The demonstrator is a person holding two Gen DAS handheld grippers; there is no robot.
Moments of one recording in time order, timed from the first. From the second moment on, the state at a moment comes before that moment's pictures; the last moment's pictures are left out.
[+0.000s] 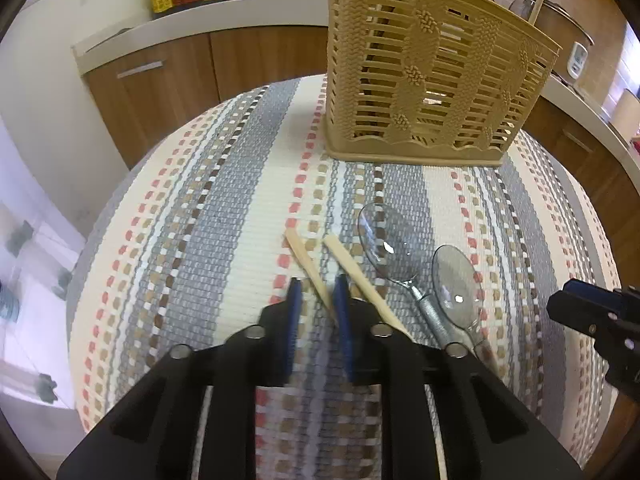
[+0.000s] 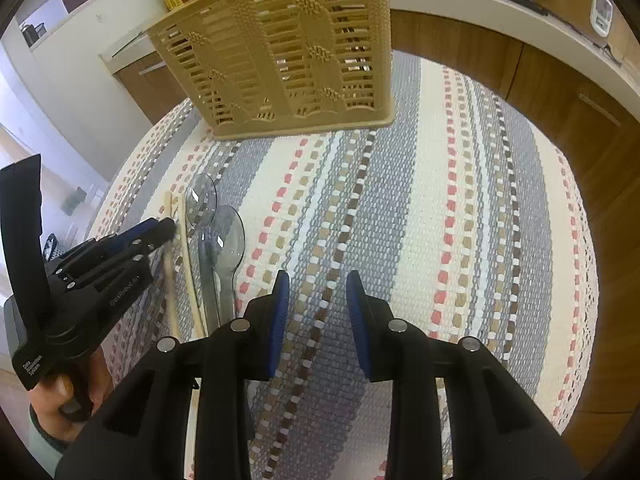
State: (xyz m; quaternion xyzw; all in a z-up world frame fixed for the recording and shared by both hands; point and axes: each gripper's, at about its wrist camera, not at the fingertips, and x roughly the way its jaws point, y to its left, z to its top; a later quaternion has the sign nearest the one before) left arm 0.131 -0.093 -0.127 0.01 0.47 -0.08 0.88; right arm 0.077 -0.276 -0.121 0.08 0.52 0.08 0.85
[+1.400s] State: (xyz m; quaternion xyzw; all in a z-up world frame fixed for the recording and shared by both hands) left arm 0.168 -0.035 -0.128 -0.05 0.53 -0.24 0.81; right arm 0.148 -0.189 -0.140 0.04 0.58 0.09 0.81
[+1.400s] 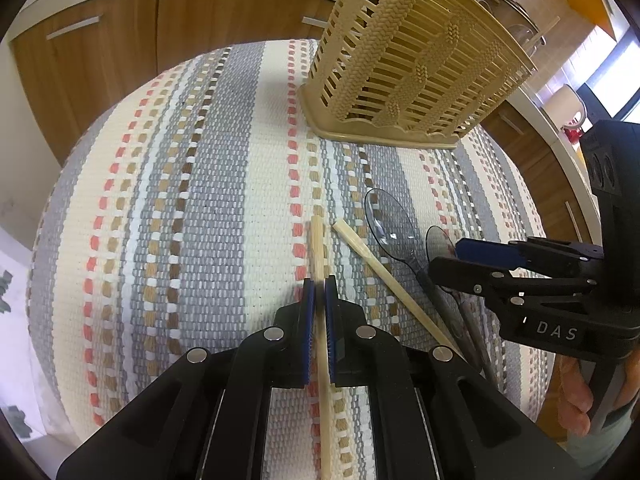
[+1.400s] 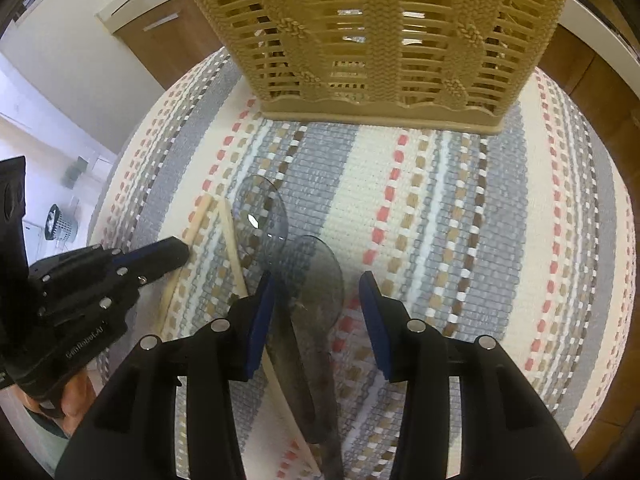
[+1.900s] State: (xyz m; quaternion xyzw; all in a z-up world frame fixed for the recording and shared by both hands) left arm 0.177 -0.044 -0.126 -0.05 0.55 -0.23 0.80; right arm 0.153 -0.168 -0.144 -0.04 0.59 0.06 0.80
